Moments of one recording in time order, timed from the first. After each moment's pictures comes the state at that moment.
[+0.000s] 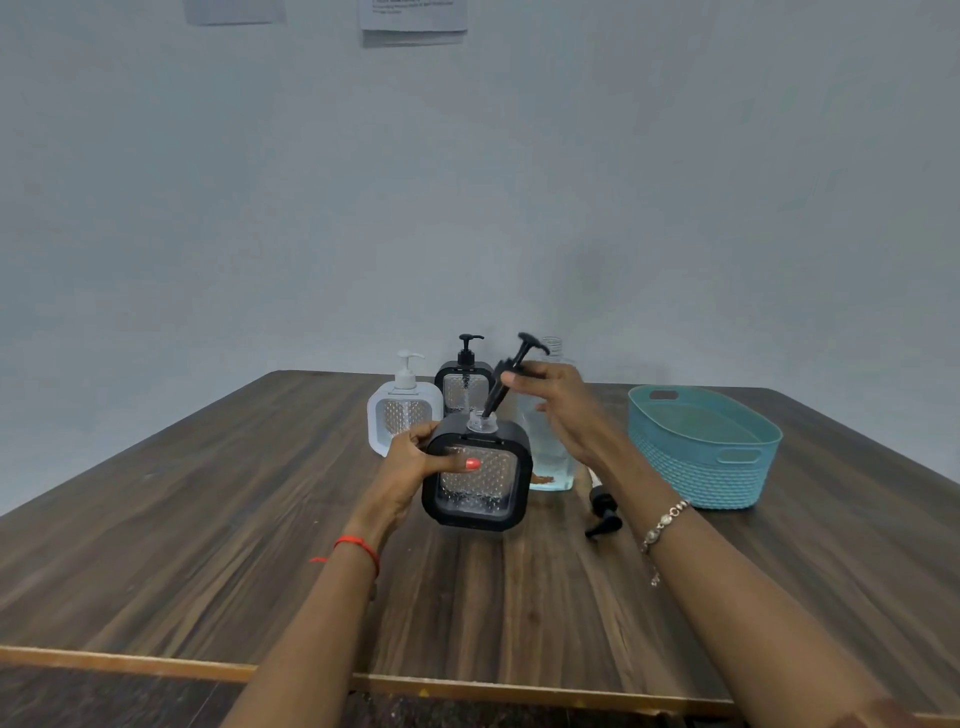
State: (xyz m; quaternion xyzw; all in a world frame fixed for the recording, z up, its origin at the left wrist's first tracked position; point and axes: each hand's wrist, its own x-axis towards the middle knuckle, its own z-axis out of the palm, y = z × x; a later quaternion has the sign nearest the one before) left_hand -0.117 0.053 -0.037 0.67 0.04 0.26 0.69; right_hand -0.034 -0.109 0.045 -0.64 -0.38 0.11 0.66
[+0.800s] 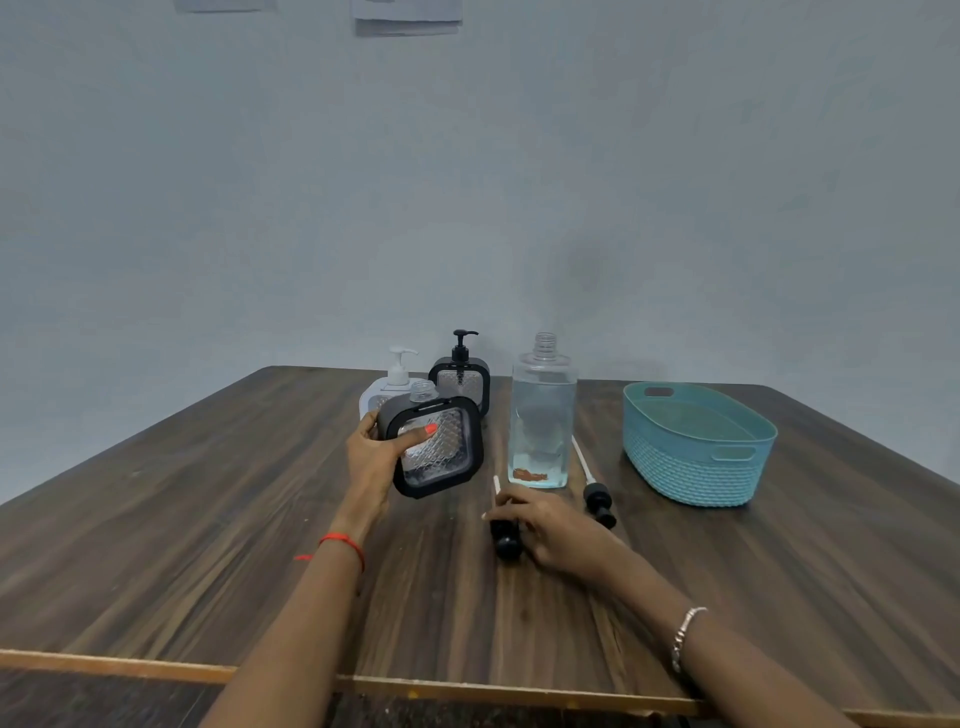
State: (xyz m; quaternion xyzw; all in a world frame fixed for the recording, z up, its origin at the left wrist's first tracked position) left_hand -0.114 0.064 -0.039 0.55 0.14 0.43 0.70; right_hand -0.024 -0.135 -0.066 -0.77 -0.61 -0.06 0.17
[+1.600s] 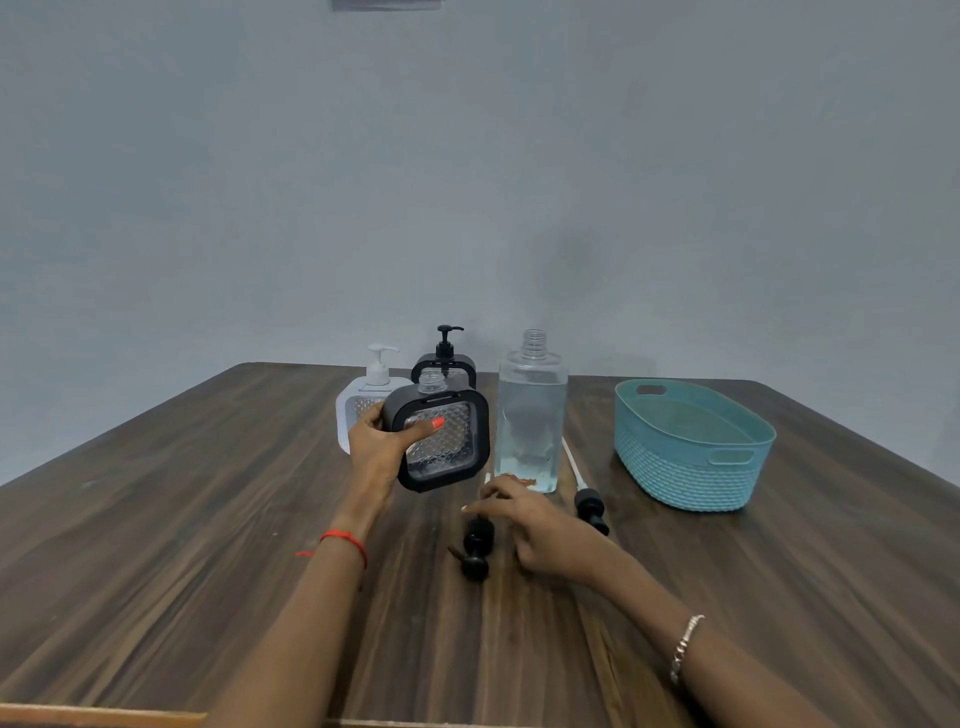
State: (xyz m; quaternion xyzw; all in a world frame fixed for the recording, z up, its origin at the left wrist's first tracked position) left_hand -0.080 0.060 -0.035 0.57 0.13 0.42 0.69; right_hand -0.010 -0.127 -0.068 -0.76 -0.61 -0.05 0.21
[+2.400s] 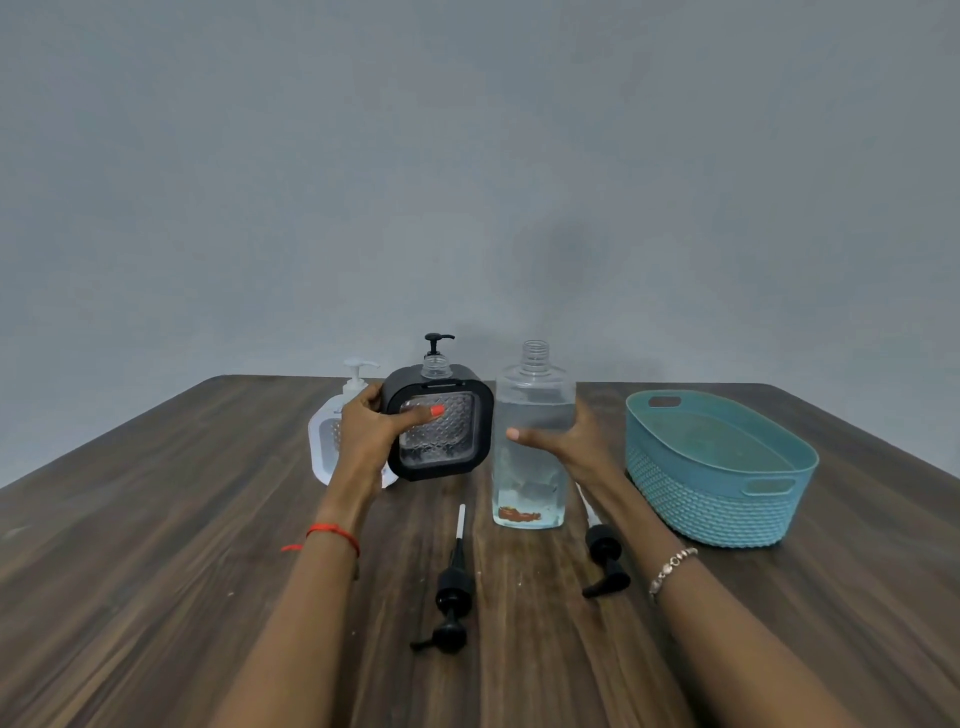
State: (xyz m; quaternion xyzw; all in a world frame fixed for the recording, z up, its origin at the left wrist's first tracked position) left_hand -0.031 0.089 -0.010 0.61 0.10 0.40 0.68; right_hand 0.087 -0.094 -0.026 -0.65 -0.31 0.05 0.69
